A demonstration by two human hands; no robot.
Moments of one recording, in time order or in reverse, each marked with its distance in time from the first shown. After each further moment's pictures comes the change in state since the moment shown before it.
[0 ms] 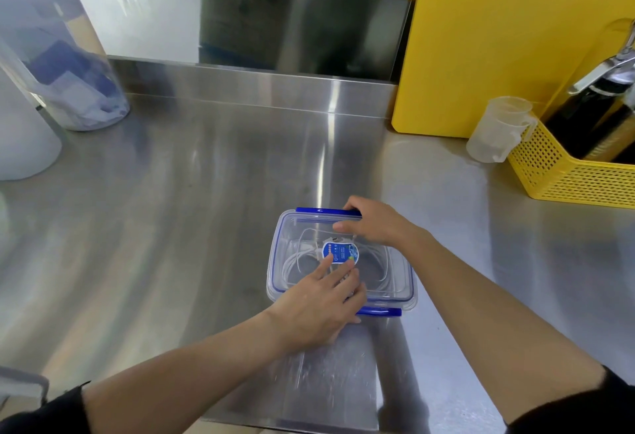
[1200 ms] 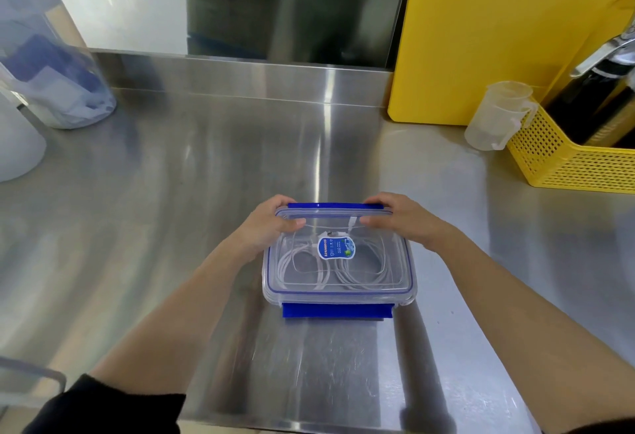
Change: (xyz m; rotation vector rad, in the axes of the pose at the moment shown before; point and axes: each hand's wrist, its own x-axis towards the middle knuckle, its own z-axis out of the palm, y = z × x) left_hand 0.015 -0.103 0.000 -1.483 -0.177 -1.242; right_hand -0.018 0.041 -0.013 0.444 0.006 0.072
